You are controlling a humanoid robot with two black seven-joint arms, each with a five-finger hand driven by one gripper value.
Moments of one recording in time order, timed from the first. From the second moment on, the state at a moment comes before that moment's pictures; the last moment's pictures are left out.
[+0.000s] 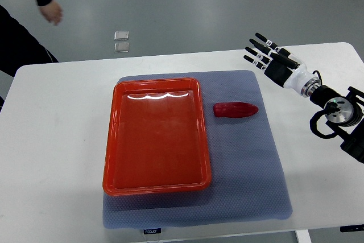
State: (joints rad) left arm 0.00 0.00 0.07 -0.18 0.12 0.01 -0.01; right arm 0.76 -0.30 0.59 0.57 0.19 0.51 0.14
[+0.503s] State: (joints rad) left arm 0.00 0.00 0.07 -0.17 0.12 0.01 -0.01; right arm 0.76 -0.29 0.58 0.57 0.19 0.50 0.13
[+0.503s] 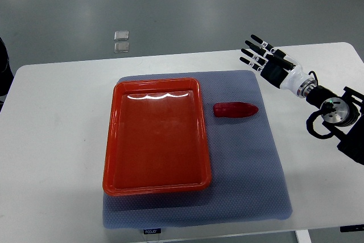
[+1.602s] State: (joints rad) left arm 0.00 0.00 0.07 -0.17 0.12 0.02 -0.01; right arm 0.92 -0.43 0.51 0.85 -1.39 0.51 0.24
